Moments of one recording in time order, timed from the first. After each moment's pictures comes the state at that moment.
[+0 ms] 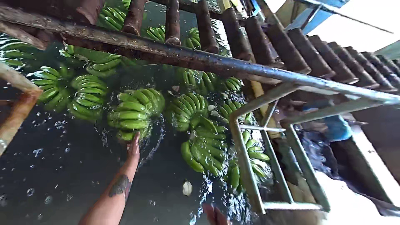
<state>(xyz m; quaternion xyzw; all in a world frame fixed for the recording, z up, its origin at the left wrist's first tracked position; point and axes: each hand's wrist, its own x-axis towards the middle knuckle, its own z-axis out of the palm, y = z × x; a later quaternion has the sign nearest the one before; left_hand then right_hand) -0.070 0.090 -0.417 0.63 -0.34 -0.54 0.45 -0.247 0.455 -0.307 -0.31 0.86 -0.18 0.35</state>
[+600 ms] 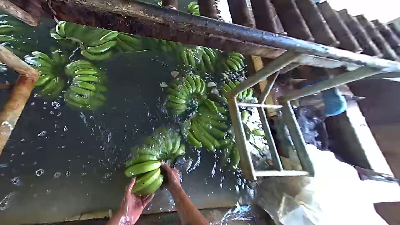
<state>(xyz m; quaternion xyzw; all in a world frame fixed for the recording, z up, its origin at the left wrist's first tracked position) 0.042 0.308 -0.338 0.59 0.05 -0.78 0.18 -0.127 0.330 -0.401 0.08 0.66 -0.53 0.52</state>
